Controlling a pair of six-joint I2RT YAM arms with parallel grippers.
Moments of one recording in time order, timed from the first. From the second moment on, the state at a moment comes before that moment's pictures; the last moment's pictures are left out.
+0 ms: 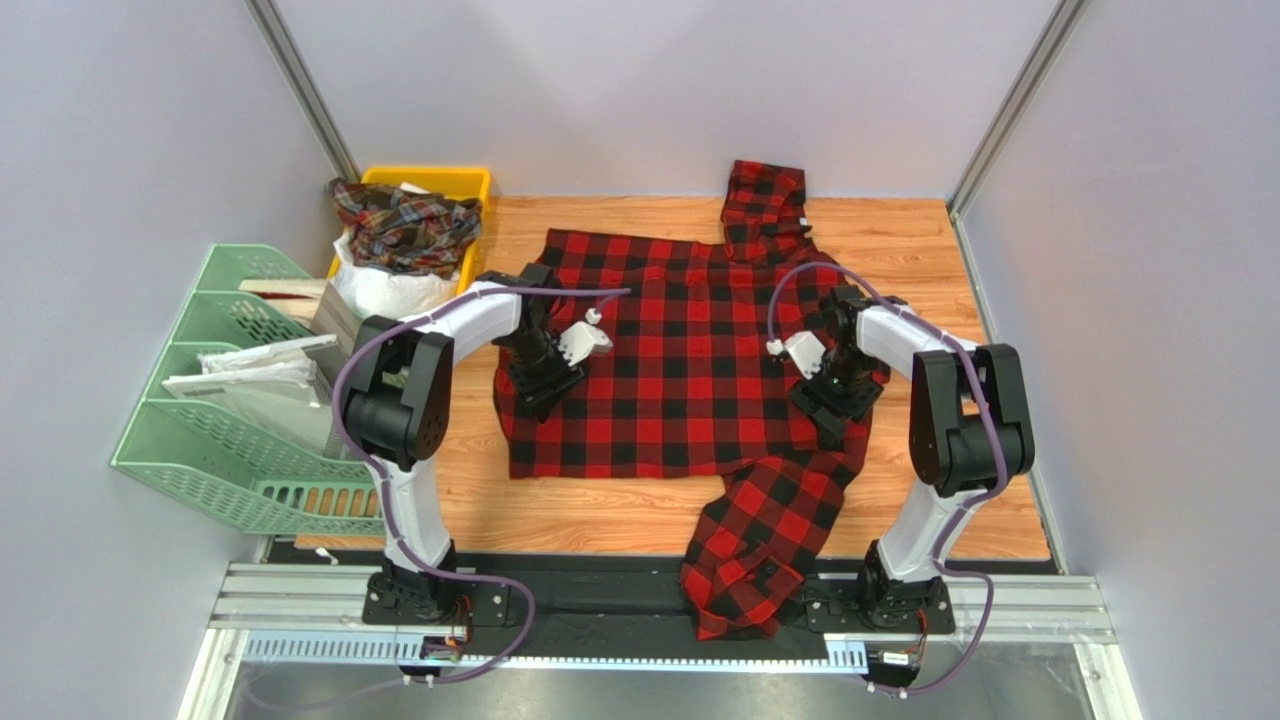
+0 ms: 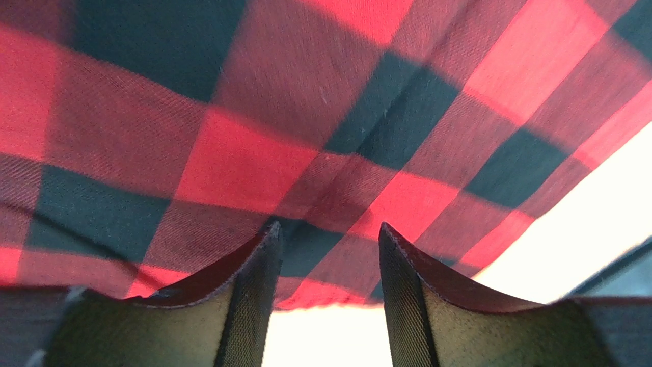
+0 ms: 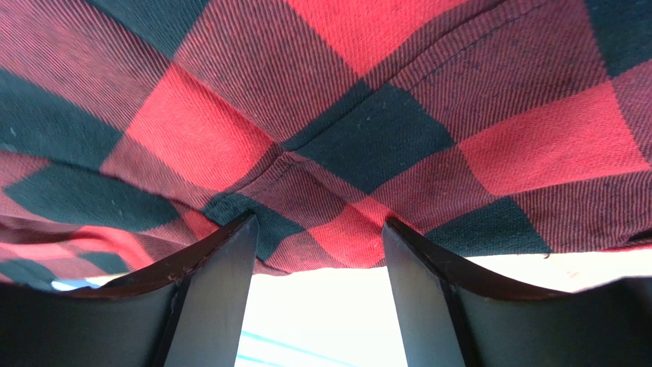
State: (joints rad) left arm -0.33 1.93 1.33 -0.94 0.26 0.71; right arm 0.10 1.80 1.12 -0.92 -0.05 -0.67
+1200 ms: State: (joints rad) left arm -0.36 1.97 1.36 -1.11 0.21 0.71; right arm 0.11 1.88 1.20 -1.15 -0.12 -0.67
